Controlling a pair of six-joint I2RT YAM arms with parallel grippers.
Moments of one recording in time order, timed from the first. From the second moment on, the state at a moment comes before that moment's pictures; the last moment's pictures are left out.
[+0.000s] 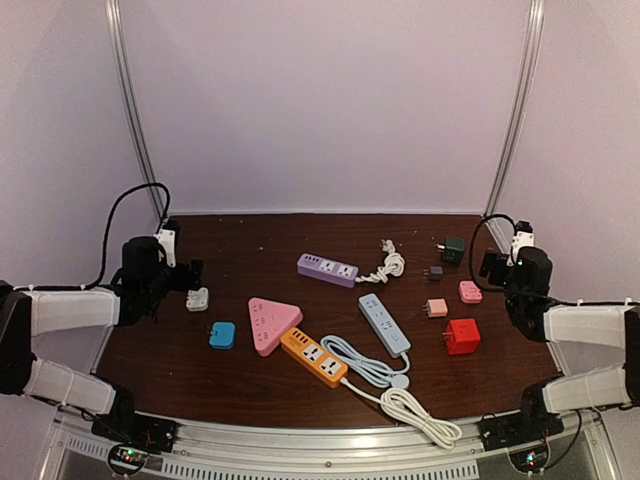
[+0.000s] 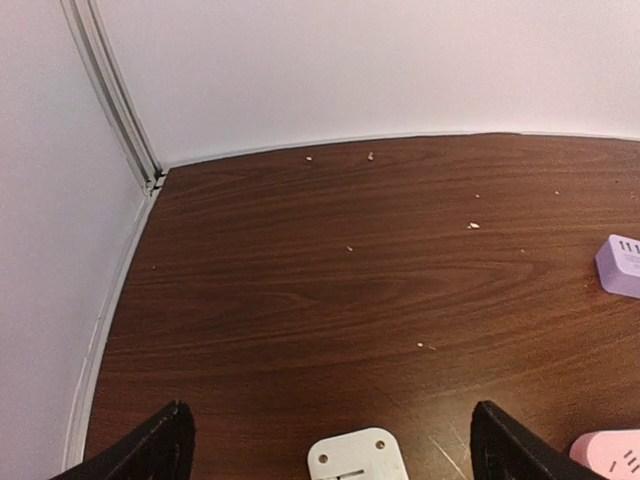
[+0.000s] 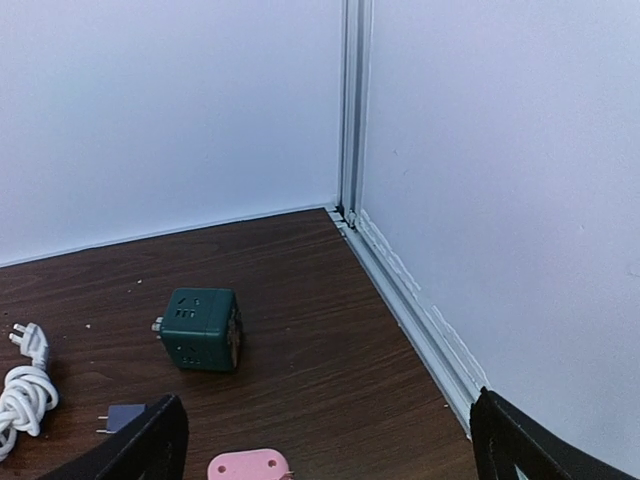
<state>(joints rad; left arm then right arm) -0.28 1.25 0.49 0.34 -0.20 -0.02 0.17 1.14 0.35 0.58 0.46 0.12</state>
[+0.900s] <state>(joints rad) -0.05 1.38 0.33 0.80 -0.18 0.09 0.04 1.55 0.24 1.26 0.27 -0.03</state>
